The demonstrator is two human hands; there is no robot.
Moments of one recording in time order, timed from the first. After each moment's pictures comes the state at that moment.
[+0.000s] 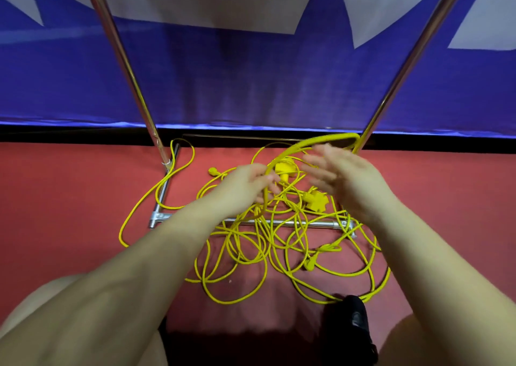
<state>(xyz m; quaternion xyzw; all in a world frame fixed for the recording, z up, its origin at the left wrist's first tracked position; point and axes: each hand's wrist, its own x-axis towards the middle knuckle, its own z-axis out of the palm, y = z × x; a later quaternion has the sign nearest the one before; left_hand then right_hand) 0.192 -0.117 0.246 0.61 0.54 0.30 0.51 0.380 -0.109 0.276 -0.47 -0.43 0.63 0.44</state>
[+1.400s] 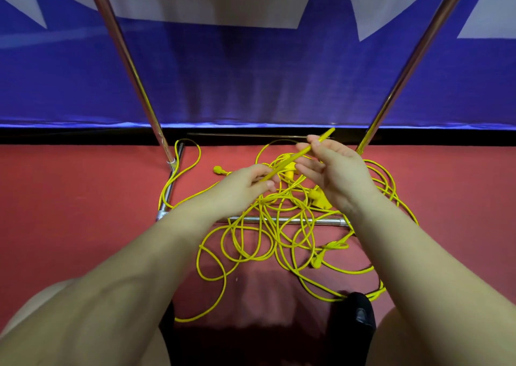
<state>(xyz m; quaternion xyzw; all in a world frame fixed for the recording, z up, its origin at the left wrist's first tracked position) 0.176 -0.117 0.240 0.69 0.52 0.25 0.43 0.348 -0.099 0.277 -0.46 -0.33 0.65 0.50</state>
